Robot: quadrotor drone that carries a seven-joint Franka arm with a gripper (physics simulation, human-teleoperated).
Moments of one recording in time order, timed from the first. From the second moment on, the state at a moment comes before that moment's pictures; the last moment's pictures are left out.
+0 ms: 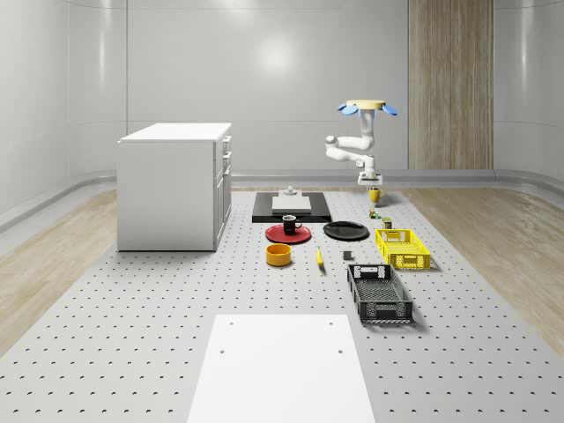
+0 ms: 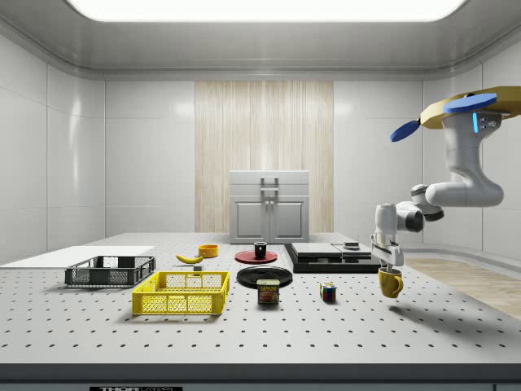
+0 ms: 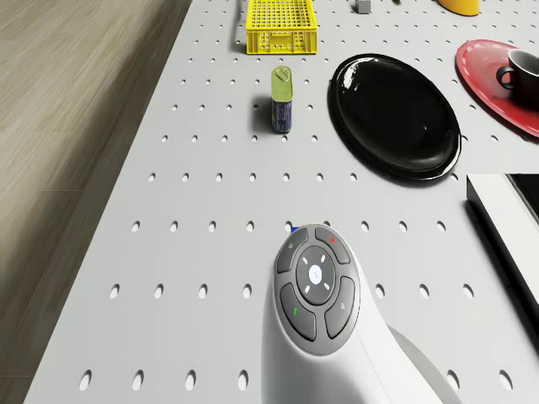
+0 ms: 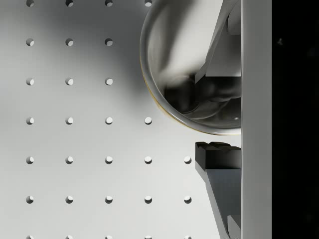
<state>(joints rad) -1.09 -1.53 1.16 -2.80 -1.97 1.67 1.57</state>
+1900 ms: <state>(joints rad) -1.08 -1.53 1.20 -2.82 -1.93 1.65 1.57</state>
